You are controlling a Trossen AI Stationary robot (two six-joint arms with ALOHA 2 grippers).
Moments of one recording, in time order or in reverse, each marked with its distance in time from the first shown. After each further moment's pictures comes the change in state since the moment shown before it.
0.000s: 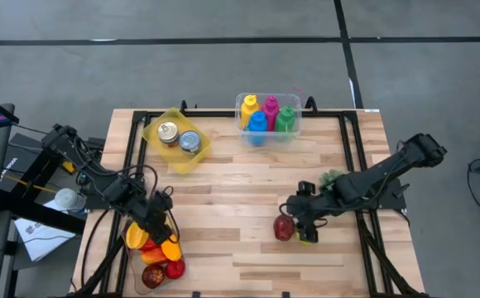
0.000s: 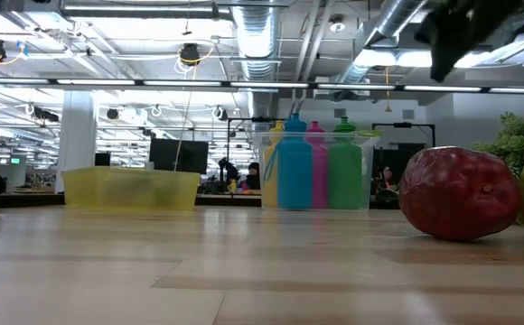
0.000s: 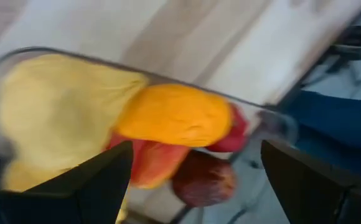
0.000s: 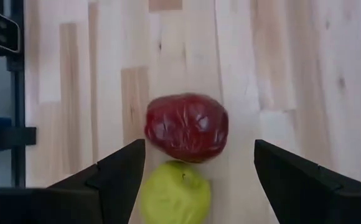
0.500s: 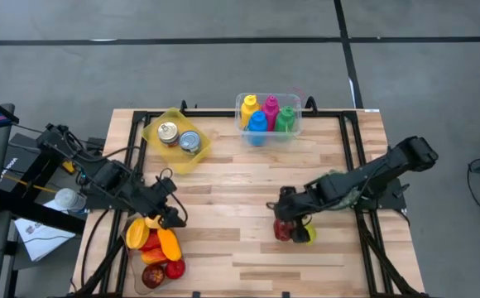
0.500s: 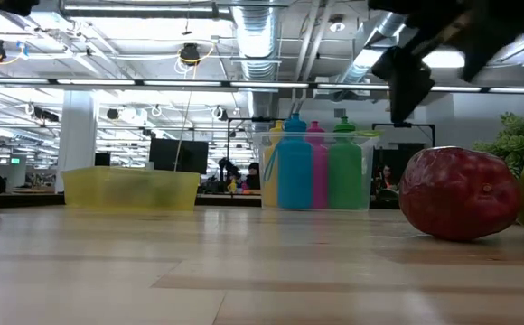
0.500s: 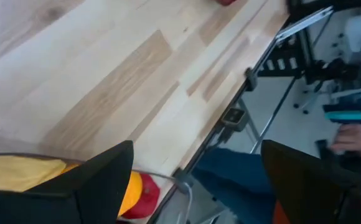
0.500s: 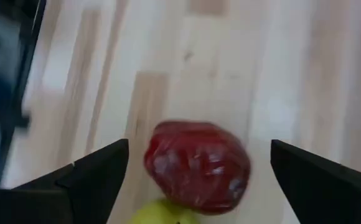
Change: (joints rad) left arm 0.093 -0.128 0.001 0.238 -0.185 0.003; right arm -0.092 0.104 -0.092 0.256 -0.193 -0.309
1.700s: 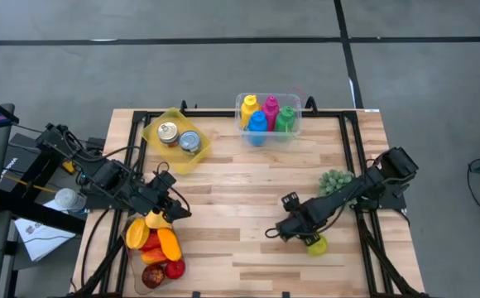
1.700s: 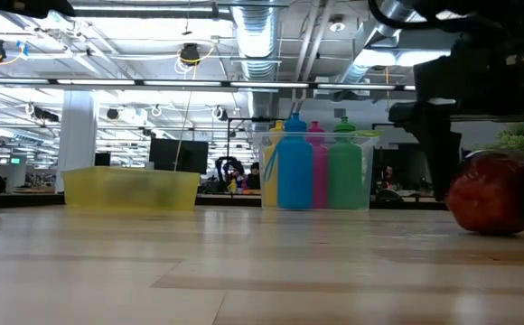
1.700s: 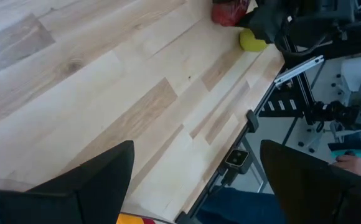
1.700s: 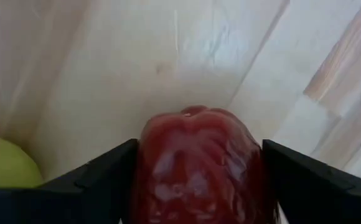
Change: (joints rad) left arm -0.001 -0.003 0.000 0.009 -0.186 0.000; right arm 0.109 0.243 0.001 -0.223 0.226 -0.226
